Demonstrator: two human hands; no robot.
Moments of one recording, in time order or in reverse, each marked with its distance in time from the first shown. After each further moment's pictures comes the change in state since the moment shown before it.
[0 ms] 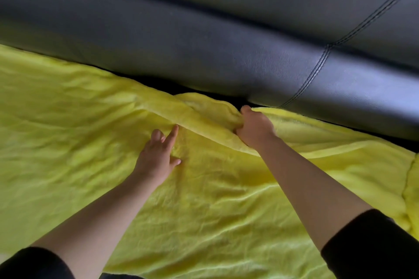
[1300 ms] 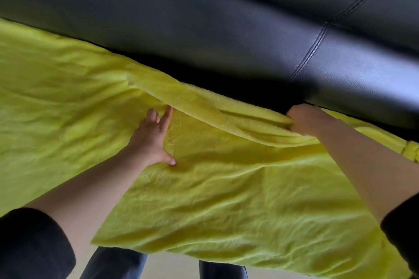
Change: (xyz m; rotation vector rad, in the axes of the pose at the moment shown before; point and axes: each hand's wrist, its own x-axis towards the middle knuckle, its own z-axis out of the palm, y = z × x) left_hand -0.005 0.010 -0.010 0.128 -0.184 -0.039; right_hand -0.002 0.125 -0.037 -0.490 -0.184 -0.132
